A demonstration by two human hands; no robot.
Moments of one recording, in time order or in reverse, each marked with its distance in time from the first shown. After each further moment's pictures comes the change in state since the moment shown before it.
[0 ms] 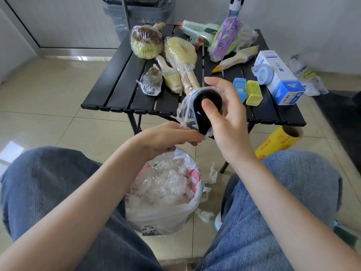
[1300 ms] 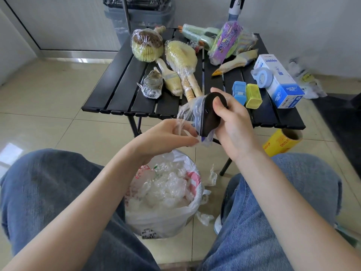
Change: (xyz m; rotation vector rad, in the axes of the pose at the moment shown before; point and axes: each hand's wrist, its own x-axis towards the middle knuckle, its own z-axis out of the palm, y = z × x) left_hand -0.009 -0.002 -0.004 0.059 0.091 0.171; right_hand 0.016 0.006 -0.007 0.524 0.132 0.548
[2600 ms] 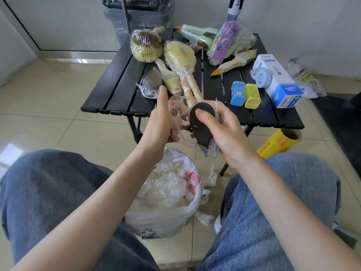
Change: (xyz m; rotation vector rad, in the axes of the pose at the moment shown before) left_hand 0.004 0.021 0.015 -0.497 0.443 -0.024; right_hand -0.017 0.006 -0.002 -0.397 -0.148 -0.057
